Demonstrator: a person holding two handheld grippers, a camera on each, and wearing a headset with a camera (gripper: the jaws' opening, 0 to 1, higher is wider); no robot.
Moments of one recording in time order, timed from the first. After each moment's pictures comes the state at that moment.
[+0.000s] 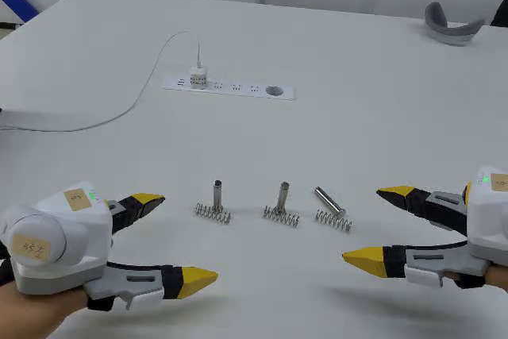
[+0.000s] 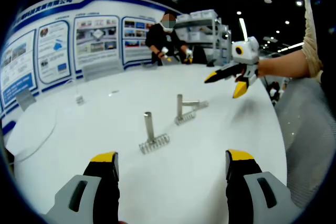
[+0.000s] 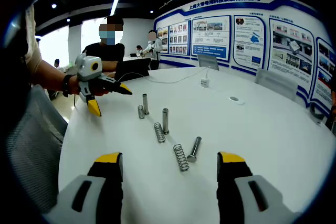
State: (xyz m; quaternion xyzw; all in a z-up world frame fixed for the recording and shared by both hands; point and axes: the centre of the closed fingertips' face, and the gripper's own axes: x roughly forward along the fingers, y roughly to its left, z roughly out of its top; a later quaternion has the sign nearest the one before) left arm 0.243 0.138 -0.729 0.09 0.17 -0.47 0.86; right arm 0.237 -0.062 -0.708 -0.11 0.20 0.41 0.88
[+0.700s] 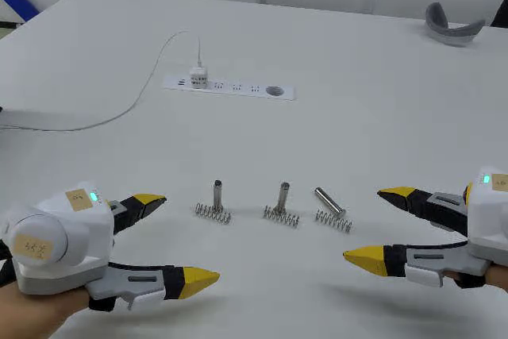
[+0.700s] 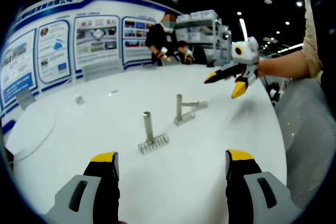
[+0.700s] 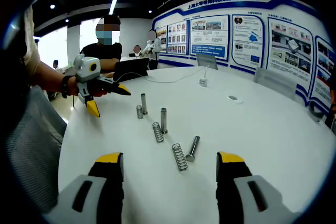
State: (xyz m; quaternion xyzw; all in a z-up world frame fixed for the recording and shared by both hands) left arm 0.243 0.137 -0.730 0.09 0.17 -0.47 0.86; right arm 0.238 -0.064 -0.708 -0.11 0.20 0.40 0.89
